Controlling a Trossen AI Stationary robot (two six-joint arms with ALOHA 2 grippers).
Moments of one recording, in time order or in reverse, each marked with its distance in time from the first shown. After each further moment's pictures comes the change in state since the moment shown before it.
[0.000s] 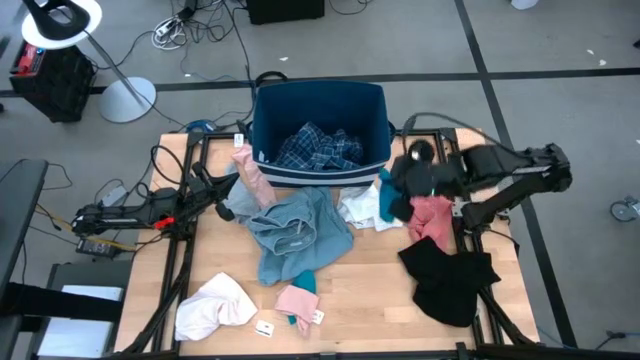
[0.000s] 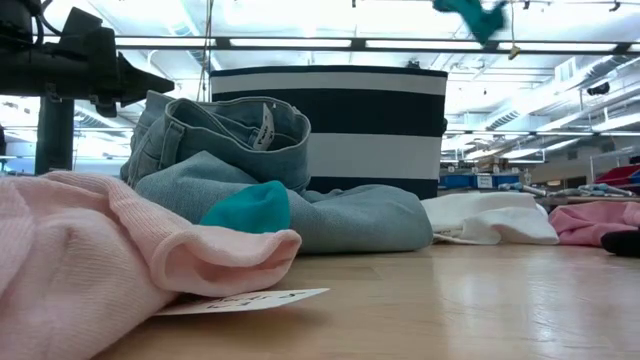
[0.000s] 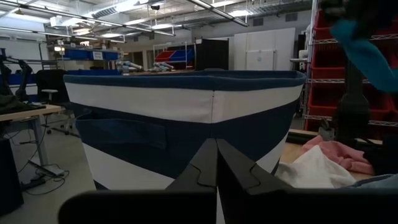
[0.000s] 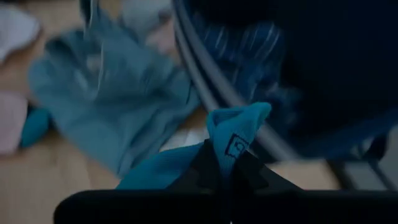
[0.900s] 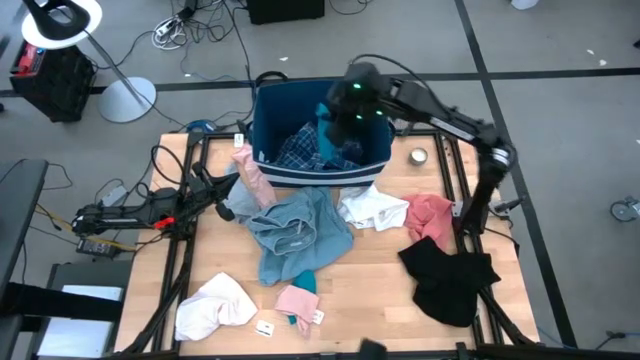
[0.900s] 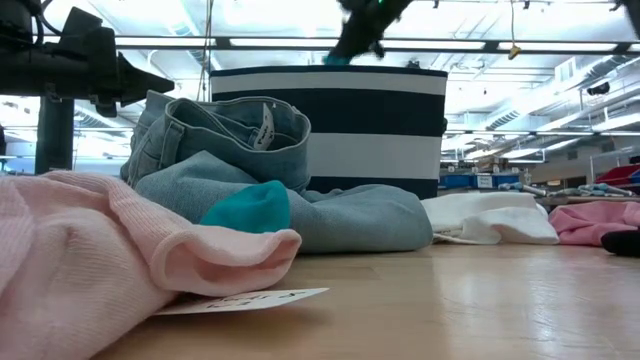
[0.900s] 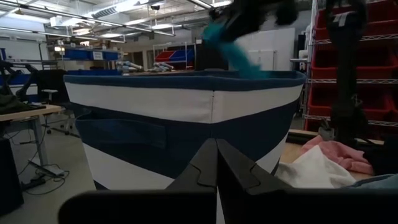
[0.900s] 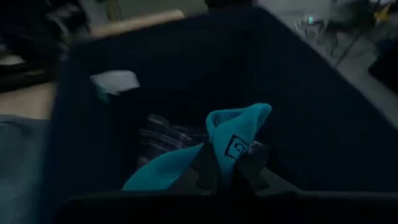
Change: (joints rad) left arm 0.000 0.000 0.000 0.000 0.000 0.000; right arm -0.637 0.544 0.421 0.360 -0.568 -0.429
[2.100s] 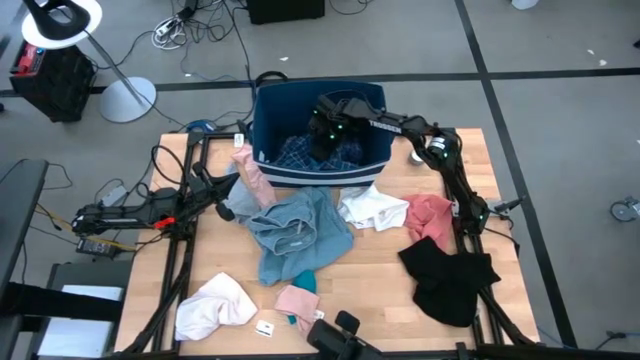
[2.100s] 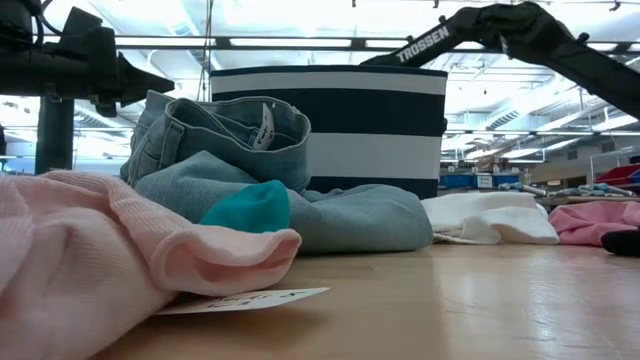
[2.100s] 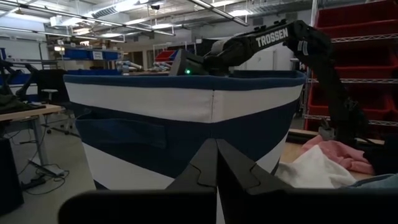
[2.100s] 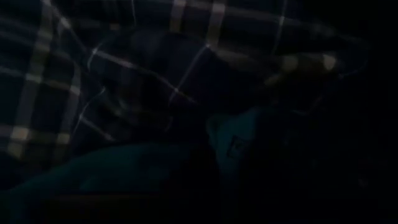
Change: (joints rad) left arm 0.000 0.000 0.000 0.000 0.000 0.000; right arm -0.107 0.484 0.047 -0.095 -0.148 0.088
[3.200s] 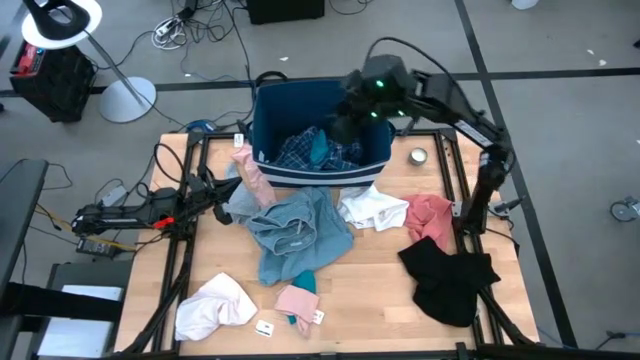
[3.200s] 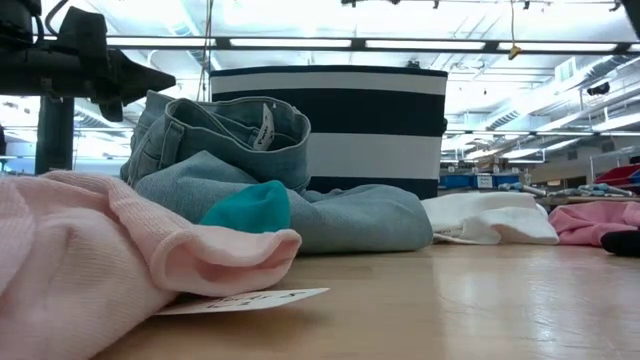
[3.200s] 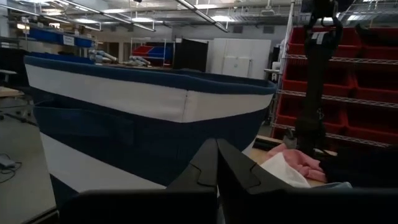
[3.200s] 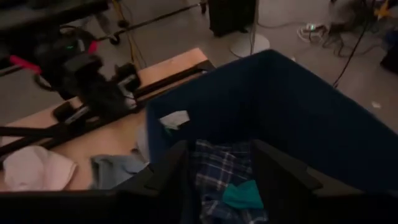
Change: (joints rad) left arm 0.000 0.000 0.000 0.000 0.096 -0.135; right arm 0.274 -0.511 0.316 -0.191 0.257 0.162
